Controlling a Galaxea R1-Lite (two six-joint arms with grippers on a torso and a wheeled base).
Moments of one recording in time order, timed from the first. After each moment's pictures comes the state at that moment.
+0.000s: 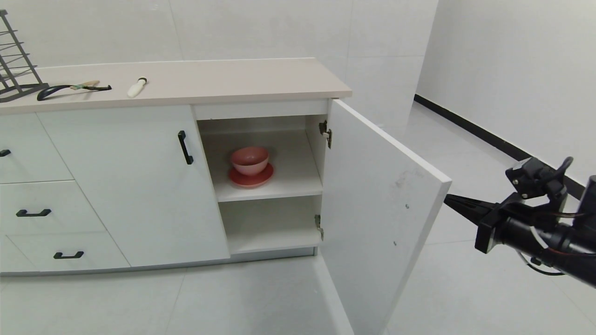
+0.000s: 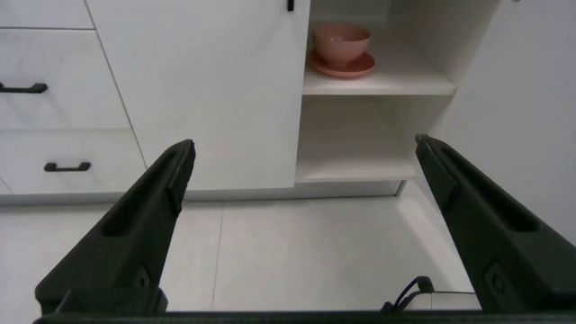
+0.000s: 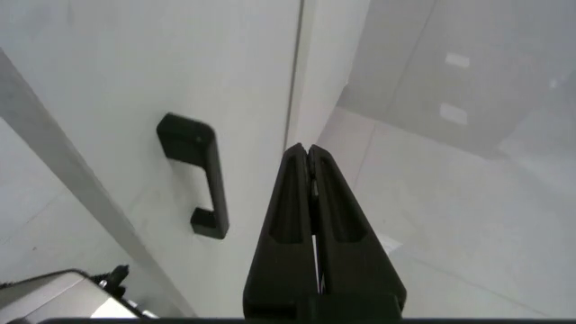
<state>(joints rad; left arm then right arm) 0.00 0.00 0.00 0.00 0.01 -0.03 0.16 1.62 -0.29 -1.09 0.36 -0.17</state>
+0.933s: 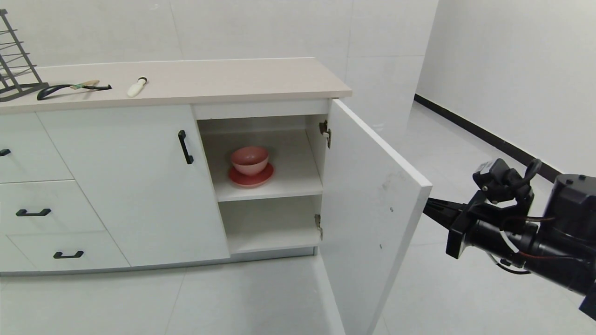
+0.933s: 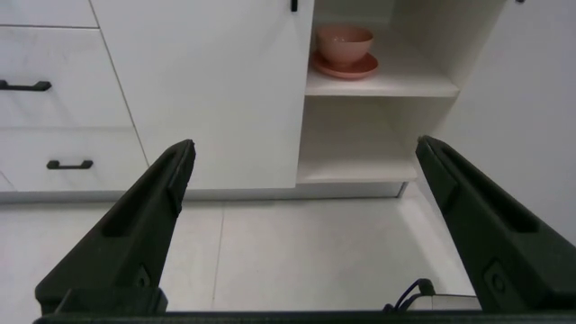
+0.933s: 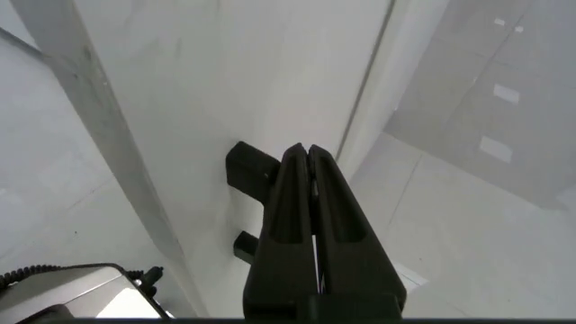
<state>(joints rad) 0.00 0.00 0.00 0.00 0.02 -0.04 0.33 1.67 -0.32 -1.15 0.36 -0.17</state>
